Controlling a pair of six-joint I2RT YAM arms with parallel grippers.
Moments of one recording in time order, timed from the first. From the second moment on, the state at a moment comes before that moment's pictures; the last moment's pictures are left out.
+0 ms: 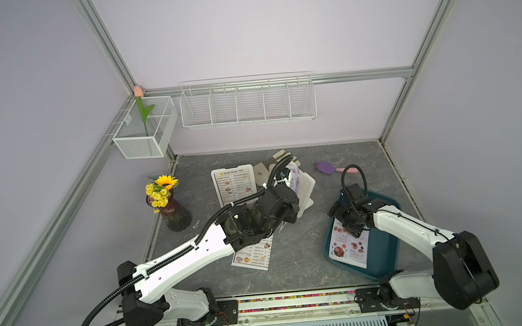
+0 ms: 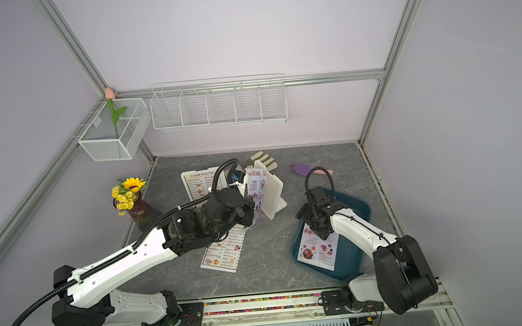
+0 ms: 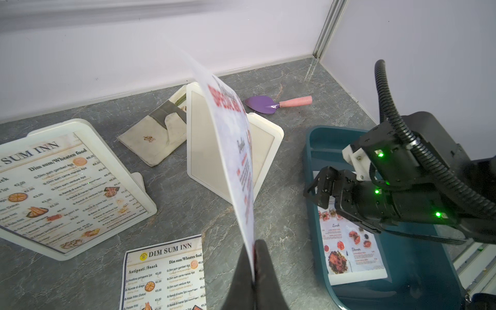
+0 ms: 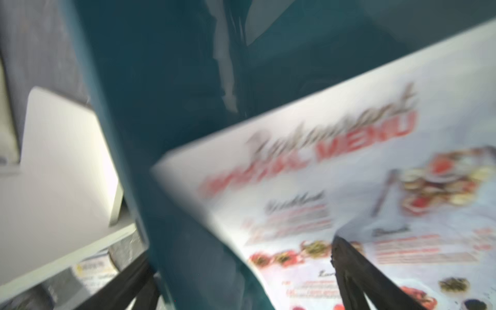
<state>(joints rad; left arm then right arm) -1.15 1.32 1.37 -0.66 -0.47 -0.45 0.35 1.32 0.75 -0.61 0.00 1.09</state>
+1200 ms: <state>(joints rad) -1.03 1.26 1.40 -0.69 -0.20 -0.25 0.25 1.11 1.00 -0.59 -0.34 0.30</state>
